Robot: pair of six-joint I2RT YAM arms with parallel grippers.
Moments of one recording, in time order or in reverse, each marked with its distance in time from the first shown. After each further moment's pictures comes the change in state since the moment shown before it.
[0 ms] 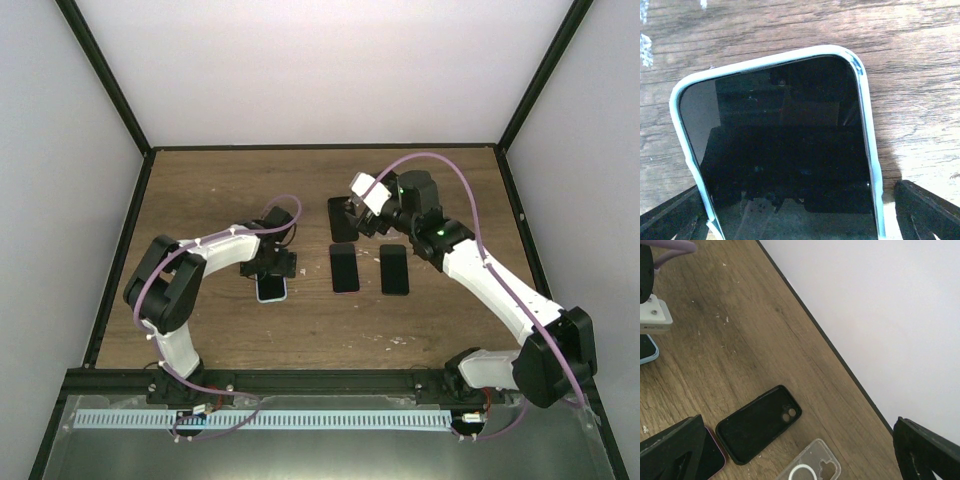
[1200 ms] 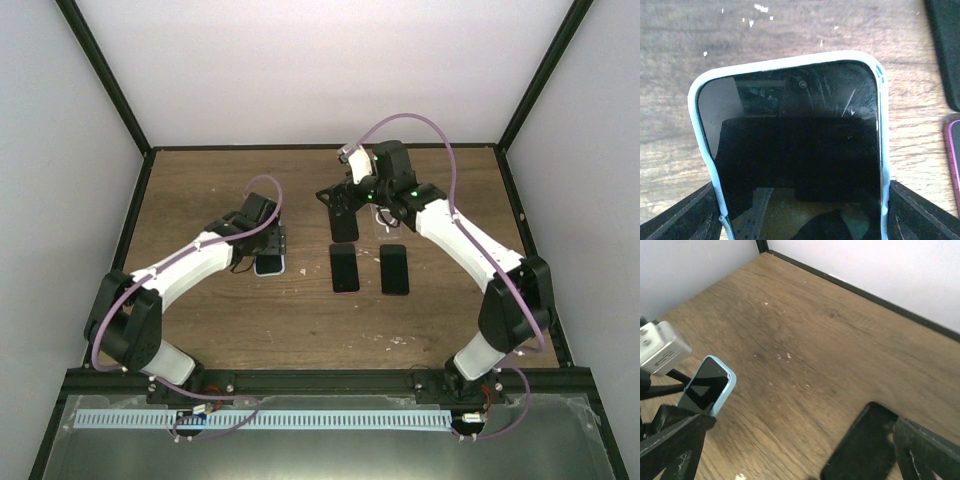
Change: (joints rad) left arm 0.031 -0.260 -0.042 0.132 -0.080 0.030; right arm -0.006 0.286 0.294 -0.116 -0.187 0.551
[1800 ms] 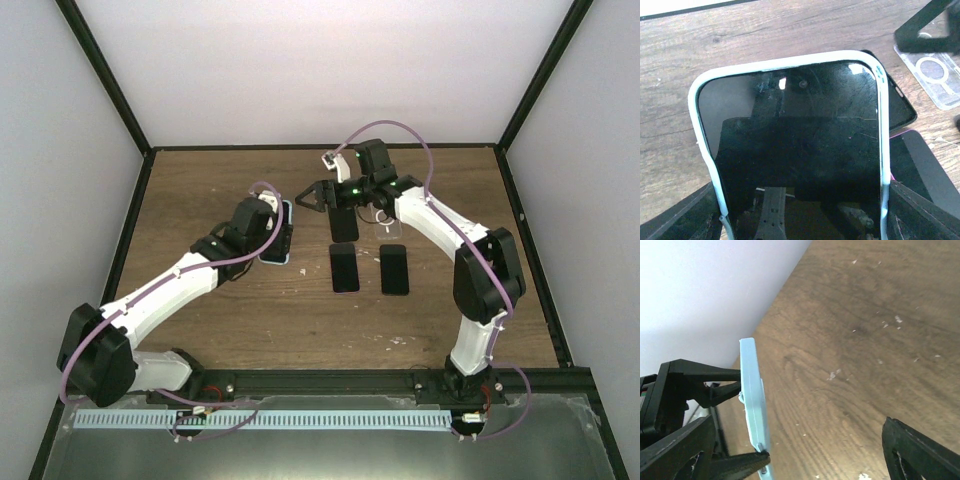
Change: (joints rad) left arm -0.092 -0.232 -0.092 0.196 -0.049 0.224; right arm 0.000 0.251 0.149 -0.011 -0.424 0.426
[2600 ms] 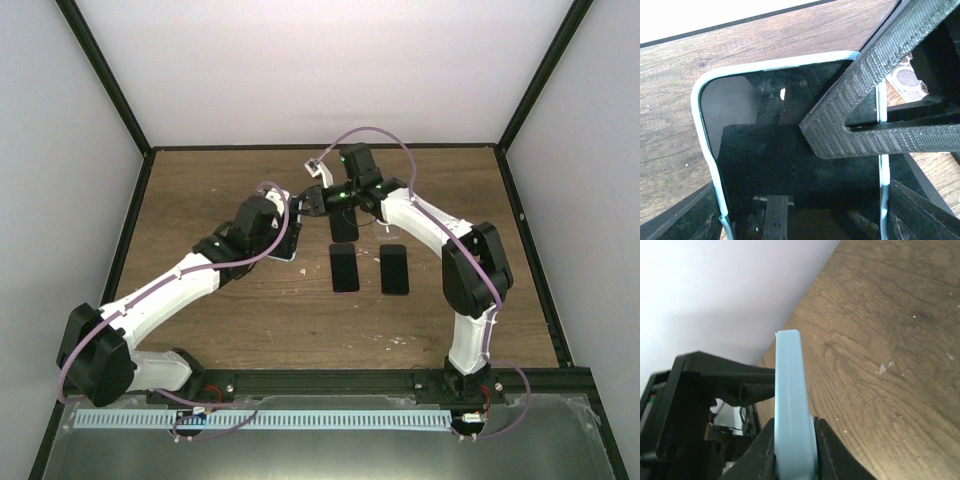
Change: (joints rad) left arm -0.044 -0.001 0.024 0.040 0.006 0.055; right arm 0.066 0.072 0.037 0.044 -0.152 0.076
